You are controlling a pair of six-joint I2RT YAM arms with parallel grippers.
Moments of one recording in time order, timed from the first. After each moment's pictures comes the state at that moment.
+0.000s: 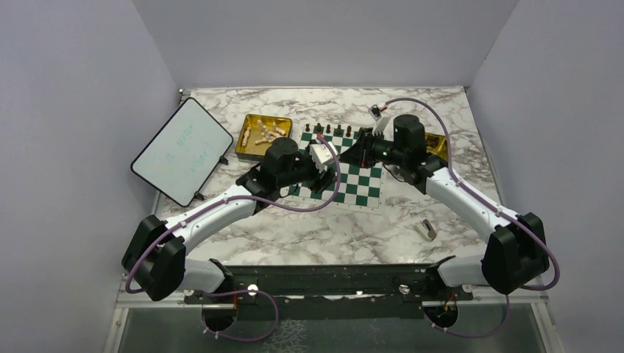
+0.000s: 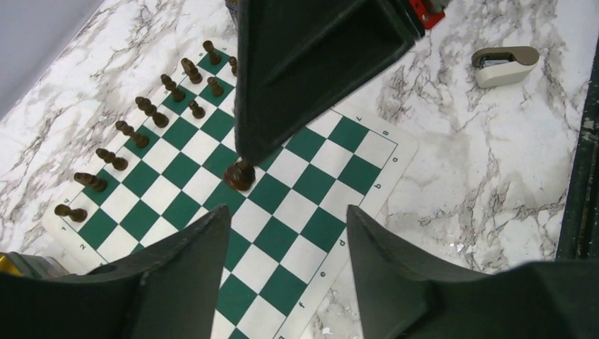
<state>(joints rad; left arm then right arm) -0.72 1.33 0.89 0.13 0.38 0.24 0.44 1.35 0.95 0.03 -0.58 0.49</state>
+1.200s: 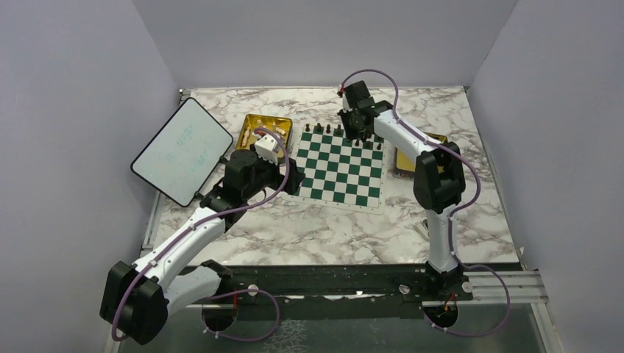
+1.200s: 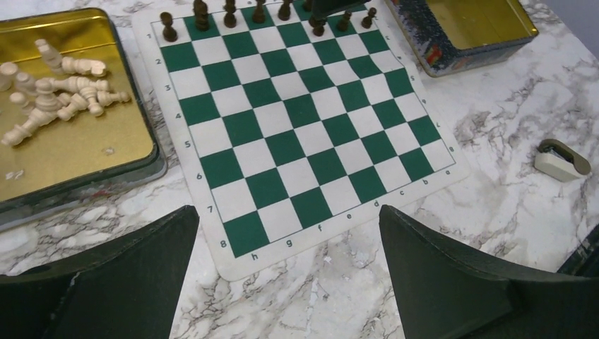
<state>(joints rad) -0.50 1.03 0.67 0.05 0.21 -0.17 0.46 2.12 1.82 -0.63 0.07 0.05</state>
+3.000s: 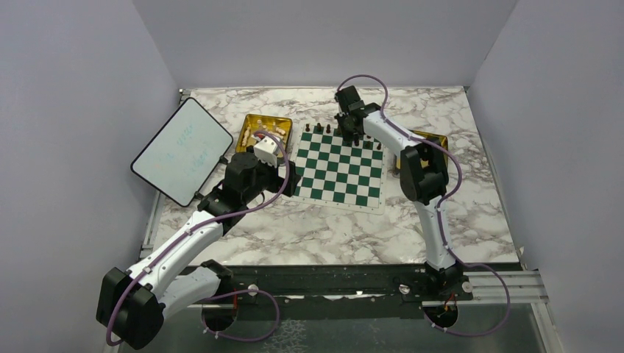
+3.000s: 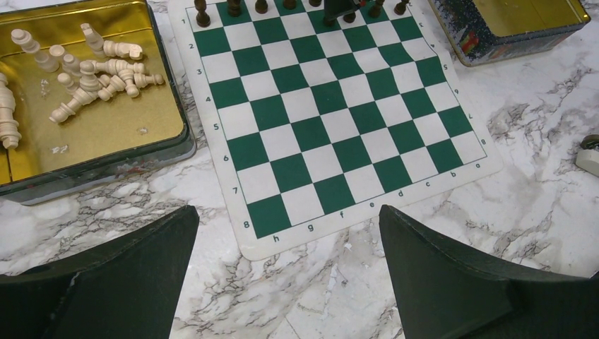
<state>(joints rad) -0.54 0.98 0.67 -0.05 0.06 -0.15 0.47 2.32 1.97 -0.65 0.18 0.07</state>
